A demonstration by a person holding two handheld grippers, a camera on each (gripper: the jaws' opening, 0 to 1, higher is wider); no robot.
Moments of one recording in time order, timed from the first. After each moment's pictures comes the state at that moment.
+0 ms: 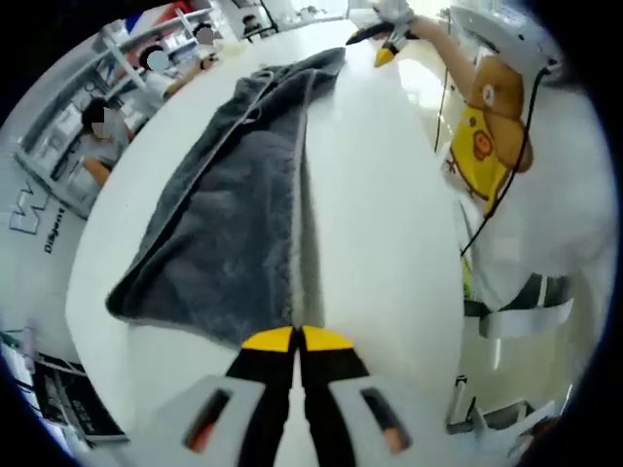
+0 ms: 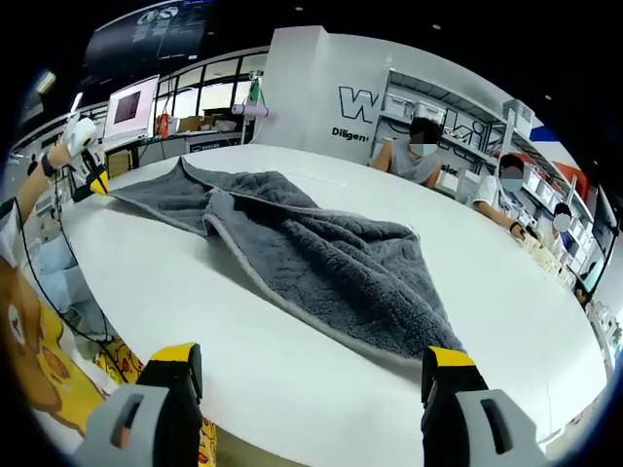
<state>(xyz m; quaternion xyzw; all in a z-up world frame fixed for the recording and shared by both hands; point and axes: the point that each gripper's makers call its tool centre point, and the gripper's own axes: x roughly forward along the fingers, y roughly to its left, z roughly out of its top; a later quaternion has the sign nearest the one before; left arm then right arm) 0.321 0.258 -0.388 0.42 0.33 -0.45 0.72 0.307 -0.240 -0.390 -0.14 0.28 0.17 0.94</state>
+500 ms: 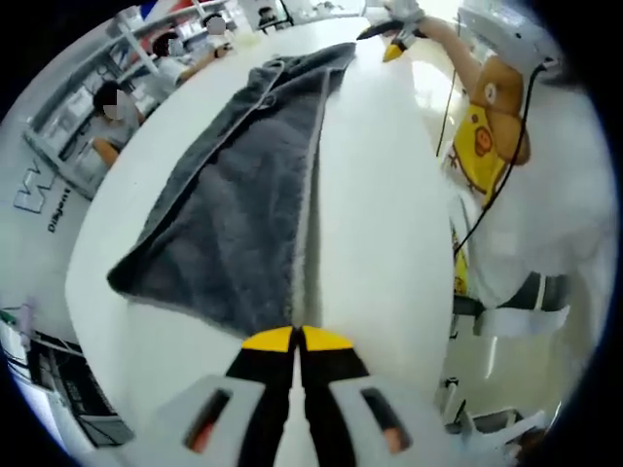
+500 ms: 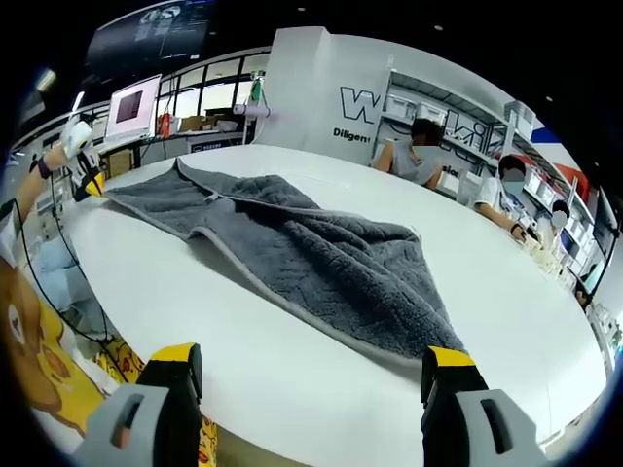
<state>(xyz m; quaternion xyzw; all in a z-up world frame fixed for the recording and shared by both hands) 0.306 0.285 -0.392 0.41 0.35 -0.42 0.73 0.306 -0.237 -0.389 -0.14 0.27 0.17 0.94</state>
